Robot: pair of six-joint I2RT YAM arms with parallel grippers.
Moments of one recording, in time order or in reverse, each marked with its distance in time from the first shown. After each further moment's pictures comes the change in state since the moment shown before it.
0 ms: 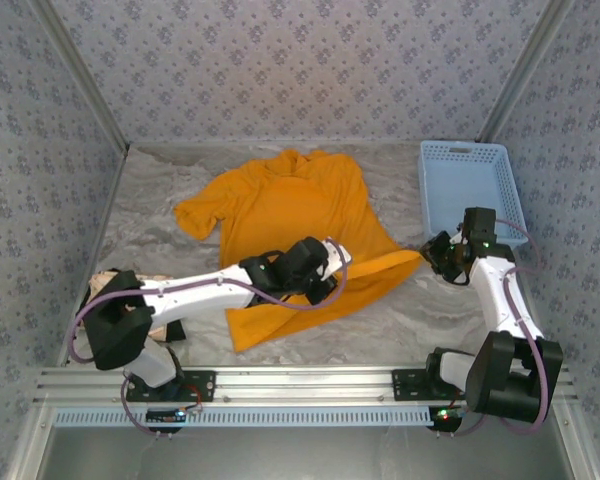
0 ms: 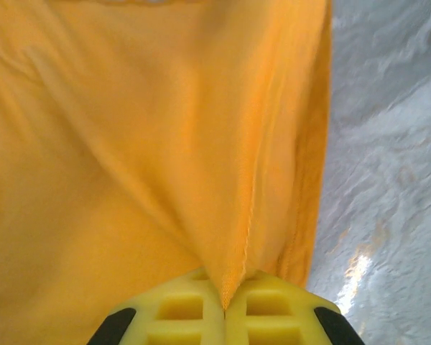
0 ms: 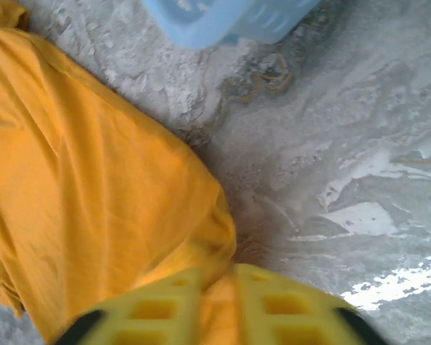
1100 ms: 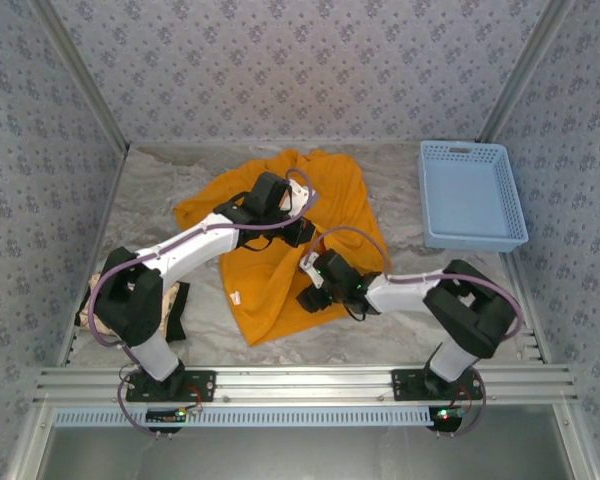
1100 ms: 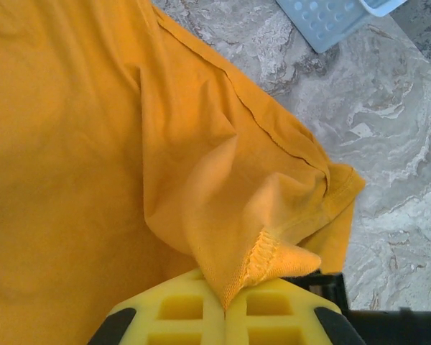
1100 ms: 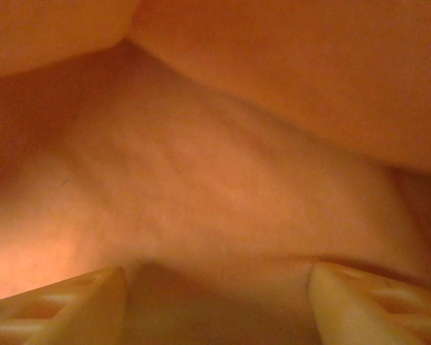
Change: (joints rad) left arm 0.398 0.135 0.225 -0.134 0.415 -0.094; right arm 1.034 0.472 -0.109 0.776 0.359 -0.616
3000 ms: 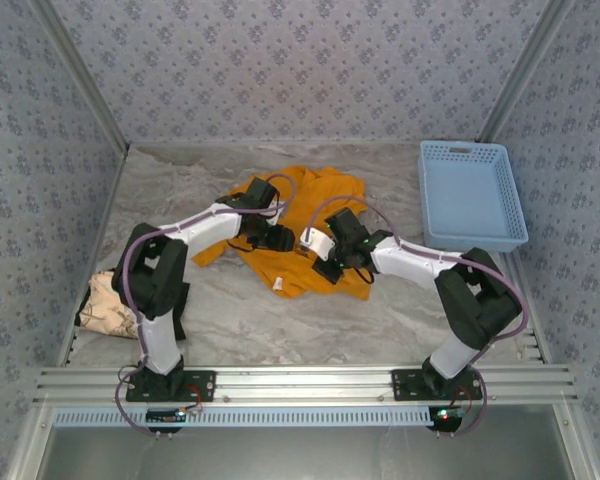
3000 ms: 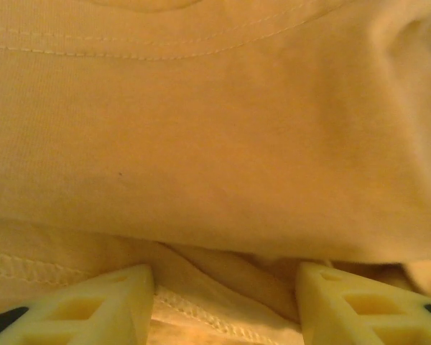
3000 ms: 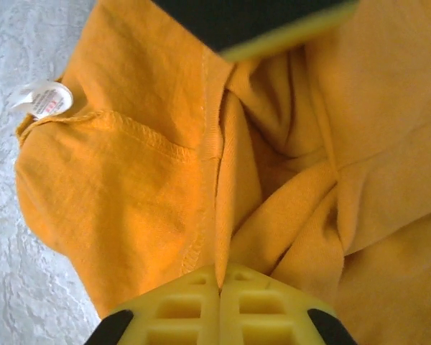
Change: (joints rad) left arm 0.138 0.209 0.025 -0.195 -0.130 -0.121; right arm -0.202 -0.020 0.278 -0.409 -0.272 -0.467
